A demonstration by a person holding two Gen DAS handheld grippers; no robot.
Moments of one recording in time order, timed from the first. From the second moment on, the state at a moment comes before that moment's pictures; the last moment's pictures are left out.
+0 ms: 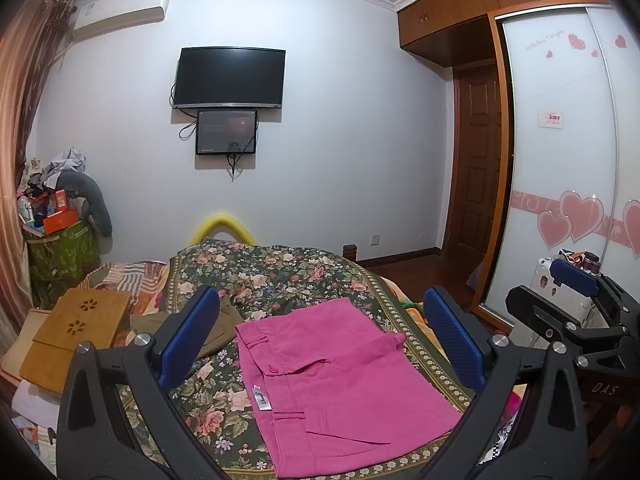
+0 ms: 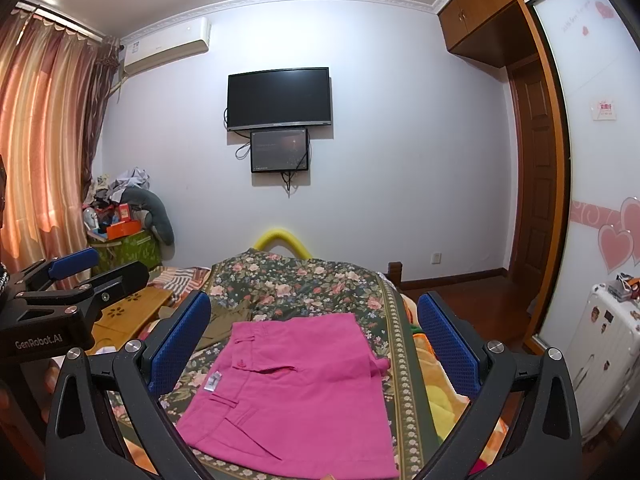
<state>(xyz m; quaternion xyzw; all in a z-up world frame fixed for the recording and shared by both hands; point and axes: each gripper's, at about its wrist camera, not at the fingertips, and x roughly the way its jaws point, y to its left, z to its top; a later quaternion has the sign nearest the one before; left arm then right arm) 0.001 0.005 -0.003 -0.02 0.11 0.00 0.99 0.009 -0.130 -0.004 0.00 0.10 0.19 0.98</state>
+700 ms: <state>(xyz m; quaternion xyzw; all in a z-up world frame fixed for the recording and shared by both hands) 0.007 0.005 -0.010 -0.02 0.11 0.00 0.99 0.014 -0.127 -0.005 0.01 0.11 0.19 0.98</state>
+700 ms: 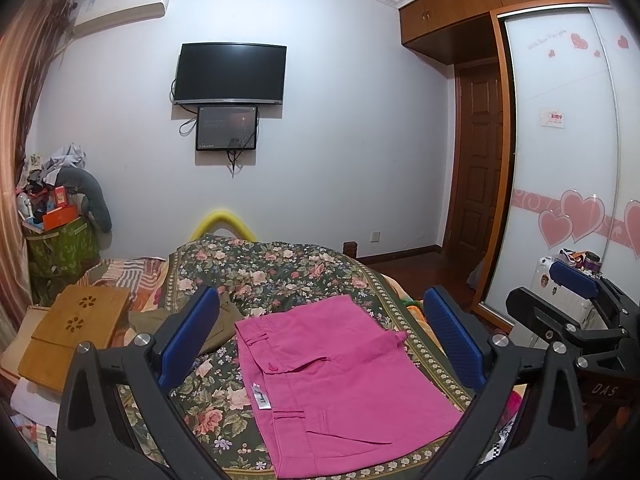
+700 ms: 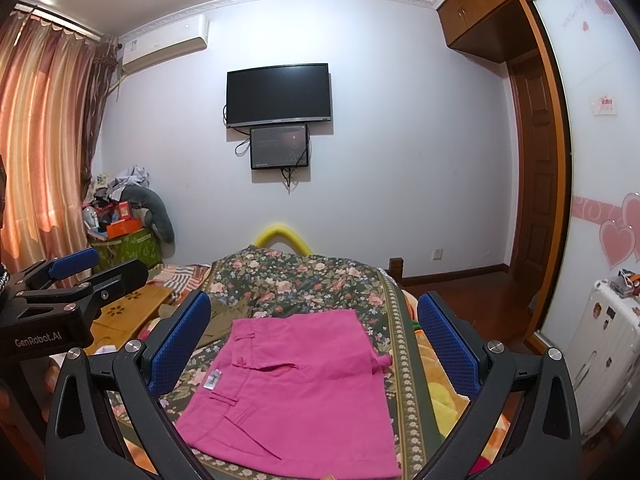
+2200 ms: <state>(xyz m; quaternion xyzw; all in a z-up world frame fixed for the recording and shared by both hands) 0.251 0.108 -0.252 -0.08 0.53 -0.04 0.84 0.275 -0.130 -0.224 -0.06 0.46 0.25 0.85</state>
